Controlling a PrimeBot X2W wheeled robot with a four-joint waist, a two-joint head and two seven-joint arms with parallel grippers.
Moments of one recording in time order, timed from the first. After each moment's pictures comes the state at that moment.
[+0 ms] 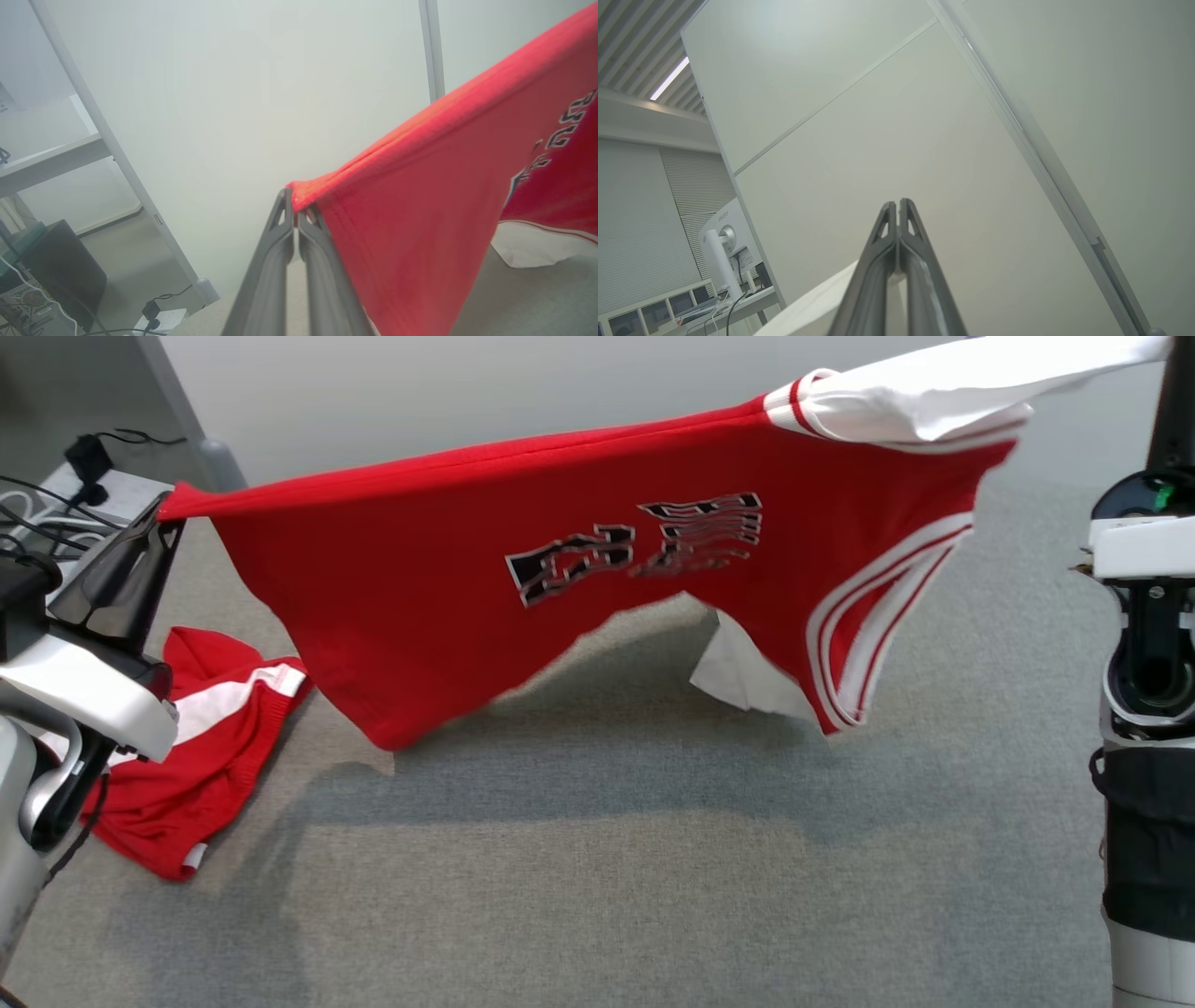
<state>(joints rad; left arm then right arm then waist) -0.67 0.65 -0.53 0.42 -0.59 -0.13 -0.26 -0.69 -0.05 -0.10 0.21 0.62 0.13 -0.14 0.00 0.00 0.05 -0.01</state>
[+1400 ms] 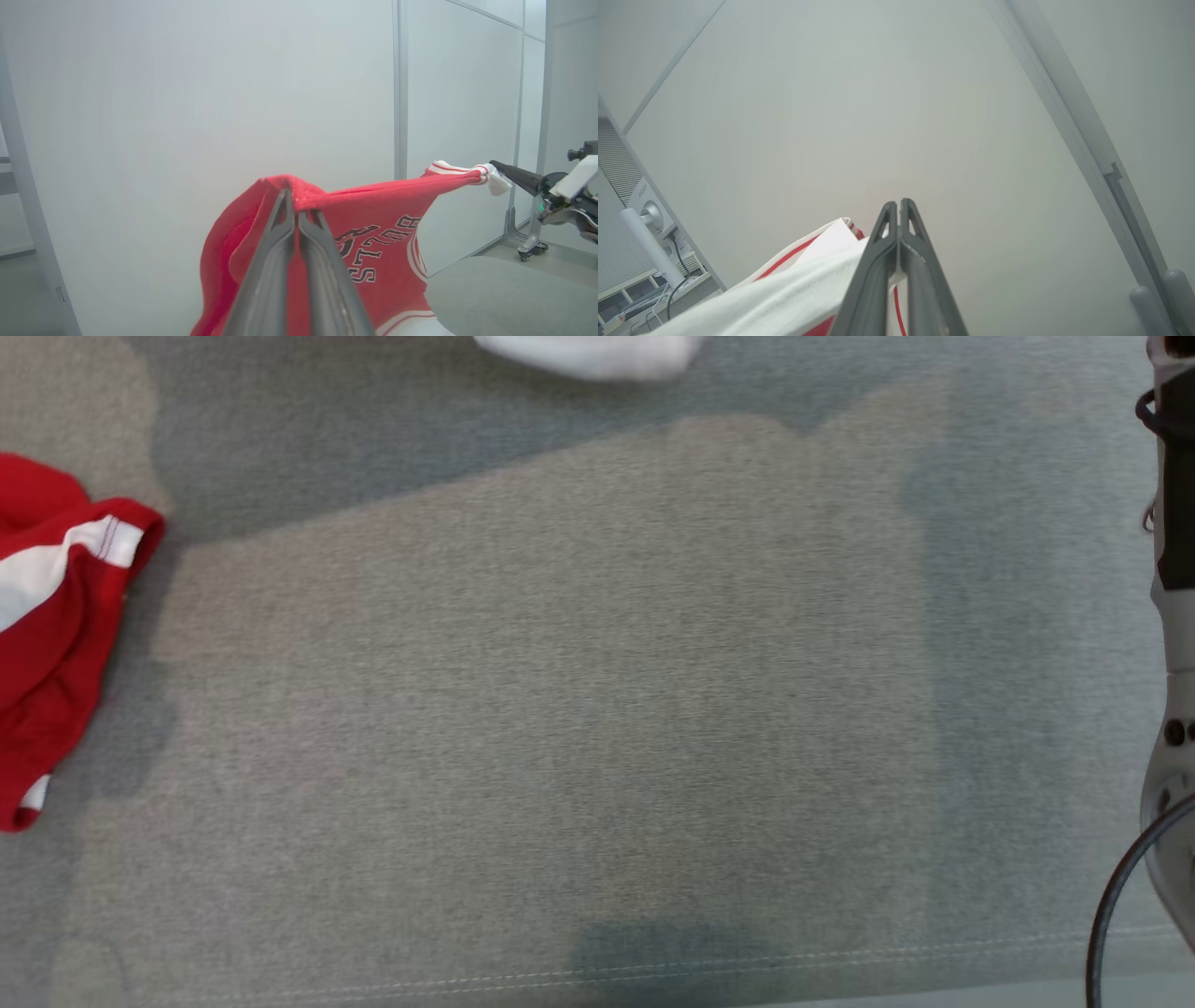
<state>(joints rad) -1.11 1.07 -0.61 0.01 -1.19 -0.13 -0.26 -1.37 -0.06 -0.02 0.76 0.67 0.13 -0.22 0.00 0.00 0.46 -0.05</state>
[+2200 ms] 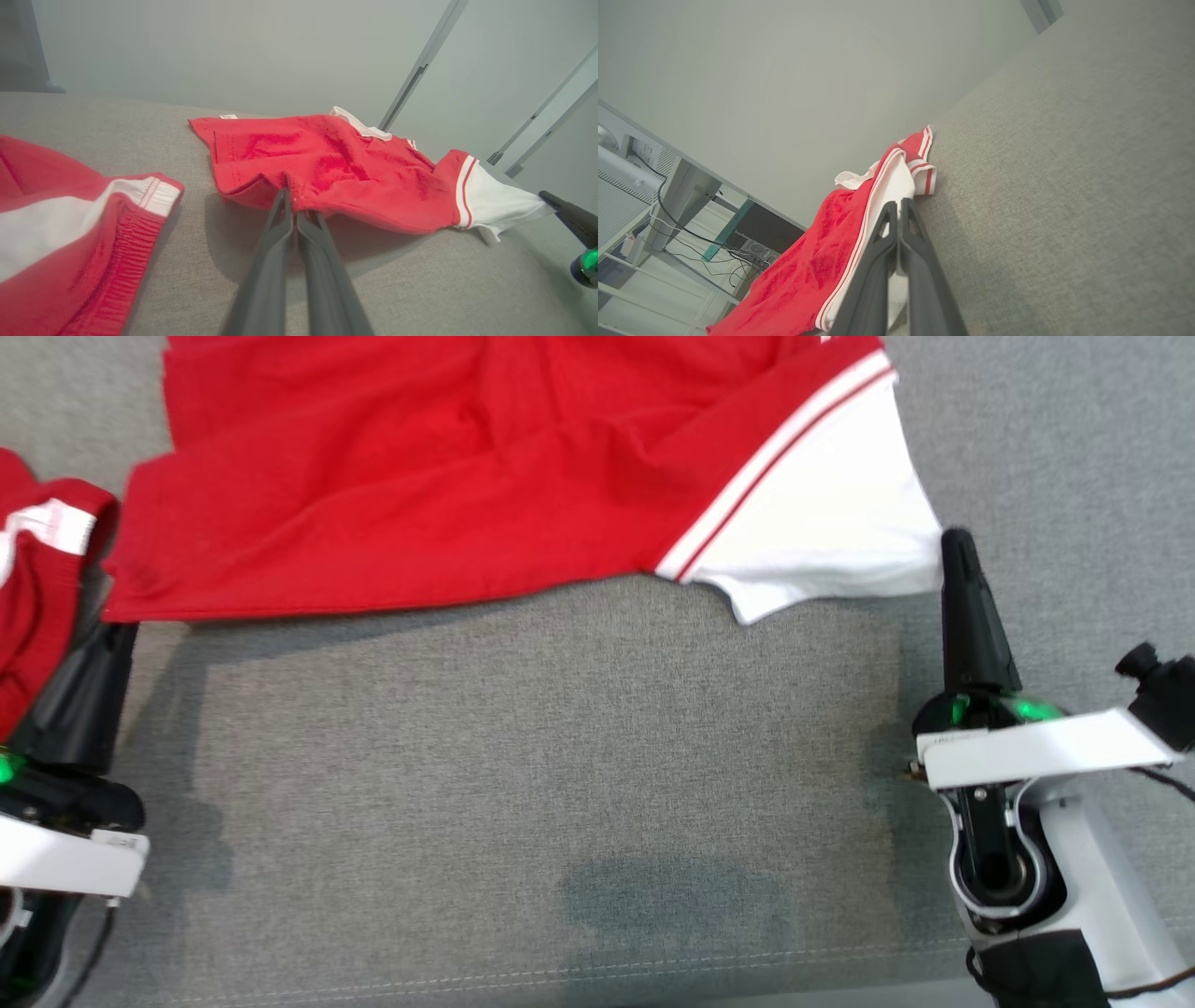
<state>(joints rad) -0.23 0.75 -0.28 -0.06 -0.97 -0.13 -0.26 -0.40 -0.06 0.19 0.15 0.88 0.13 -0.26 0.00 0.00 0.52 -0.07</state>
